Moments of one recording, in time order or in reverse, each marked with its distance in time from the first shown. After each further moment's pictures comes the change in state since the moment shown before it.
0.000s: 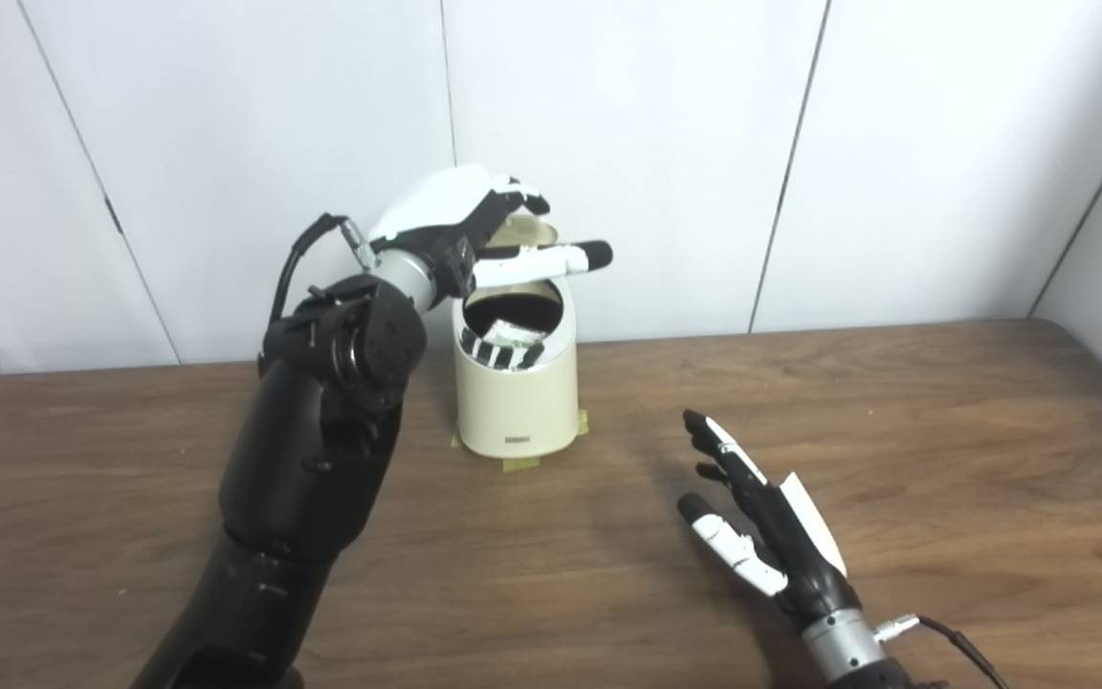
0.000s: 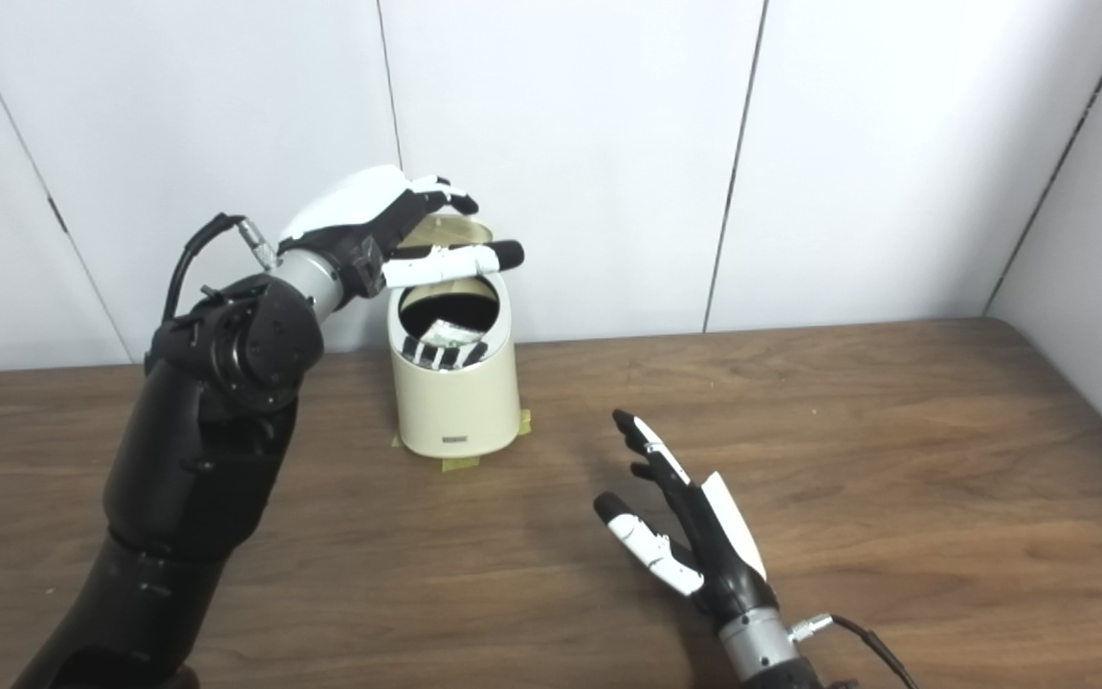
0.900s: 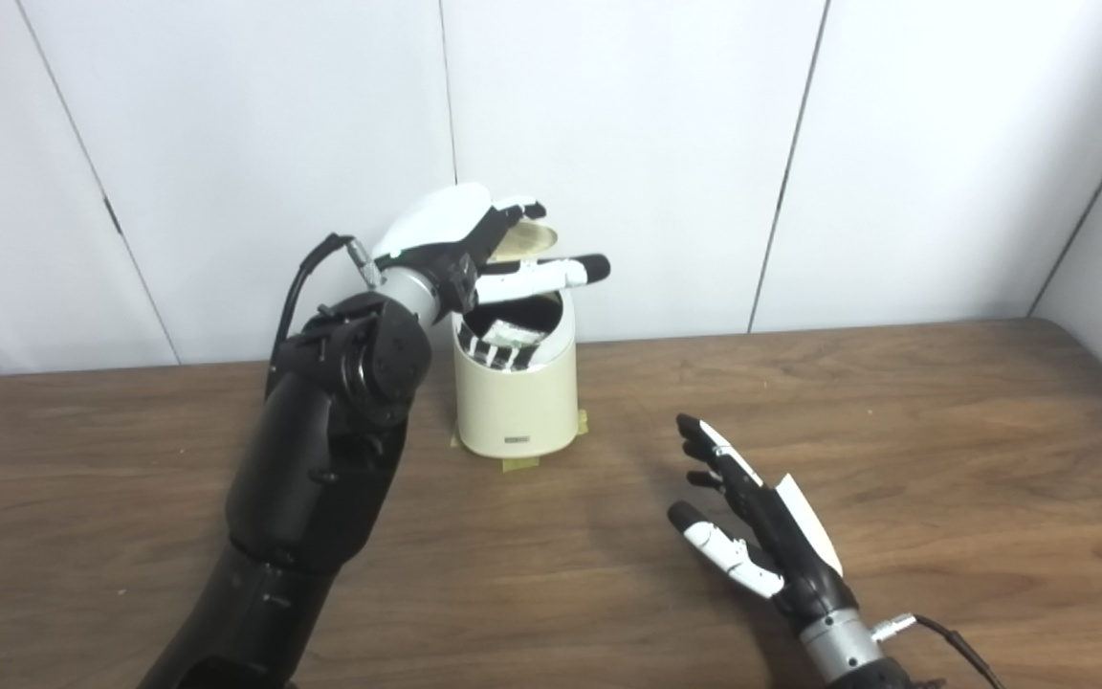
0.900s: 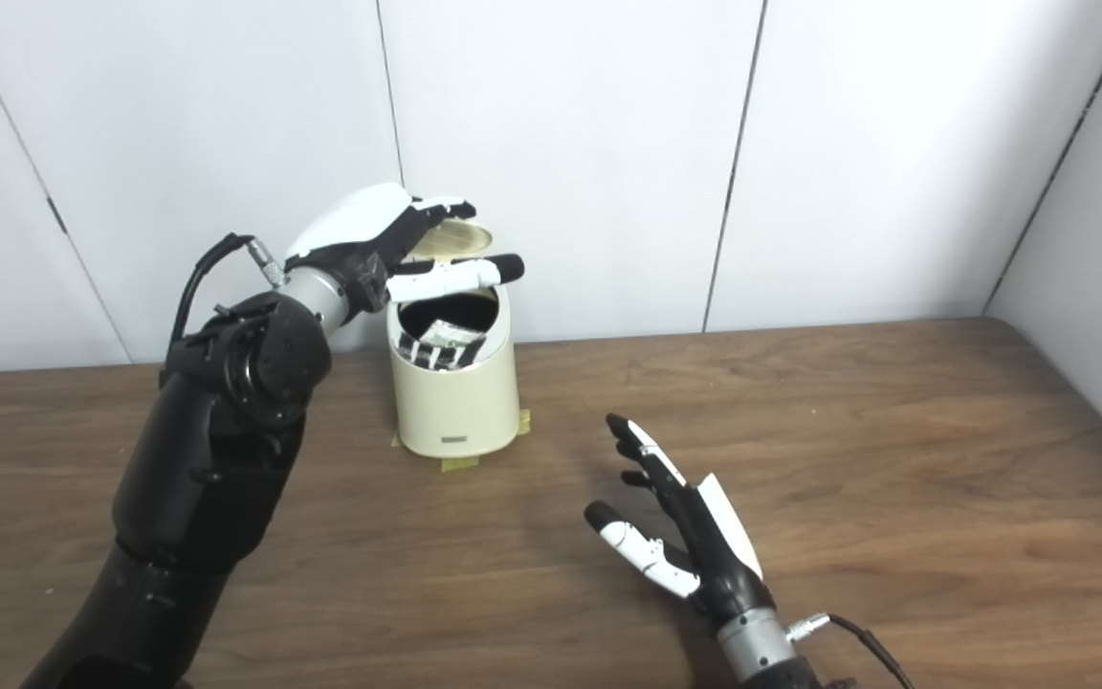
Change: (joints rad) left arm 0.024 0.006 -0.028 0.017 -0.049 -0.001 0.083; right arm -0.001 -0.003 0.004 0.004 0.019 -0.001 0.019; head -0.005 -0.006
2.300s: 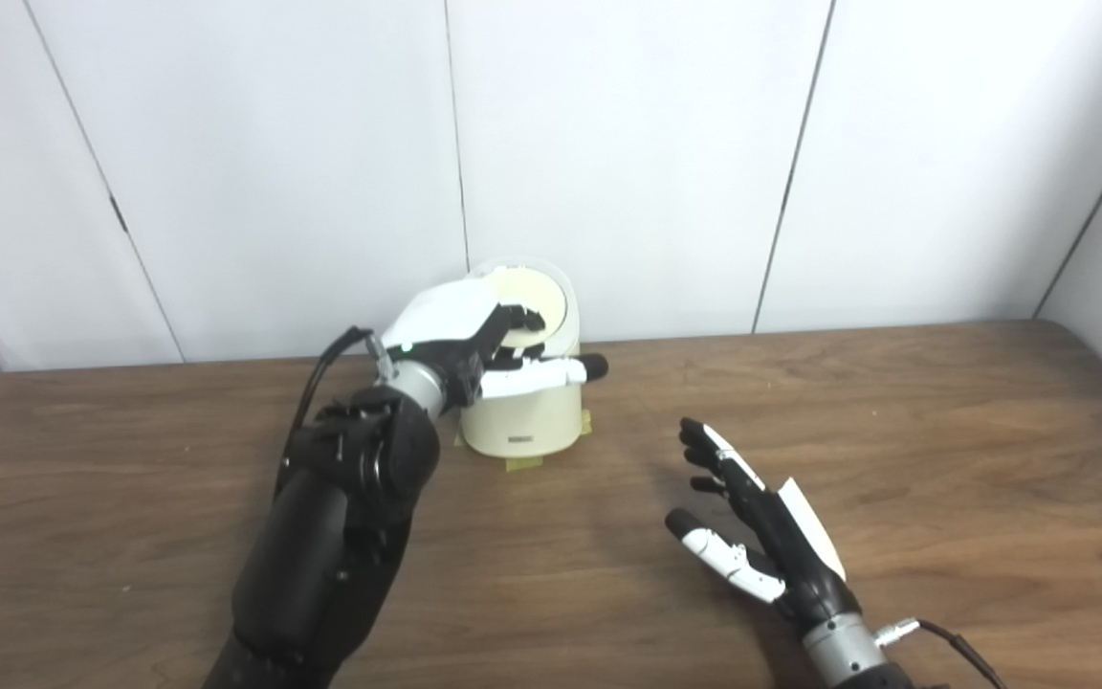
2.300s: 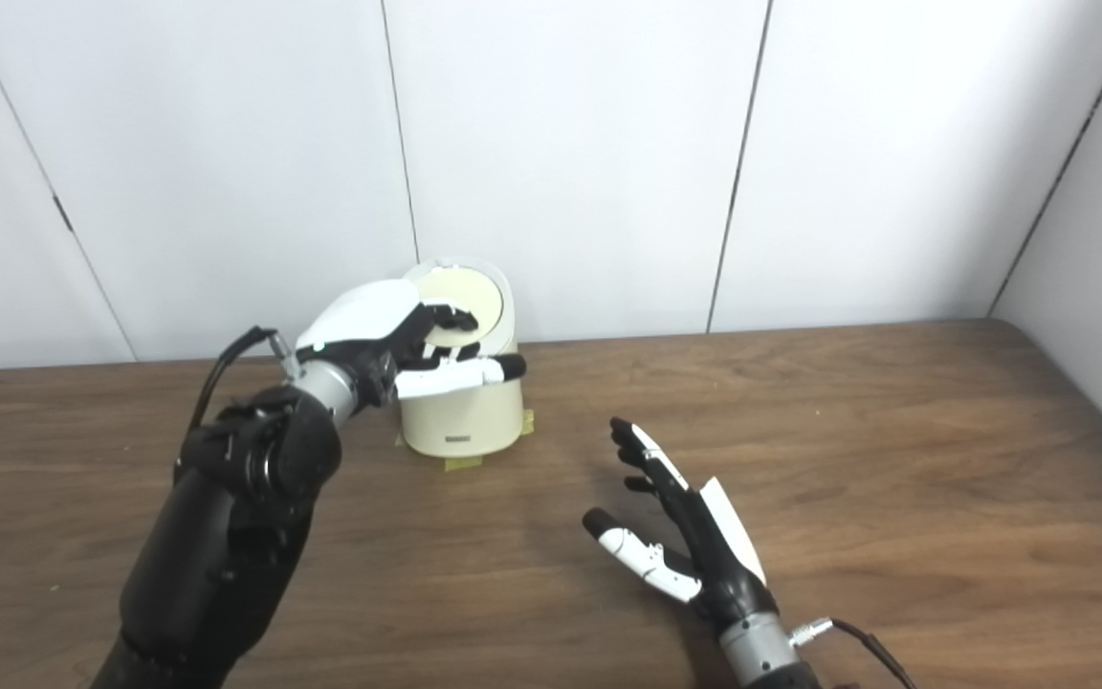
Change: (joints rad) left arm 0.187 -0.008 -0.063 -0.082 0.125 -0.007 -0.066; right arm 0.013 0.000 -0.002 -0.018 -0.010 0.024 0.001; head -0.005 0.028
